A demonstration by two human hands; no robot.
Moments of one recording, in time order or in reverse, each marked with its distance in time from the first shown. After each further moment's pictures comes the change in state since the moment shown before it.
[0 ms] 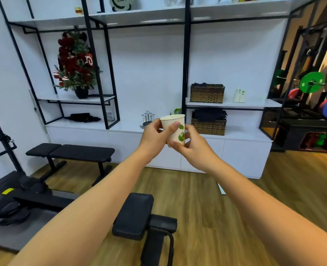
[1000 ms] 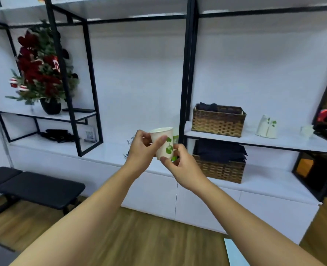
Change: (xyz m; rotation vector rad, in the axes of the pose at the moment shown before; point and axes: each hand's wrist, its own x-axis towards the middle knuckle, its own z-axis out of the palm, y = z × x) left_hand 0.568 -0.195 0.144 -0.031 0.208 -0.020; right_hand 0.541 0.314 -0.065 0.060 -0.057 0.015
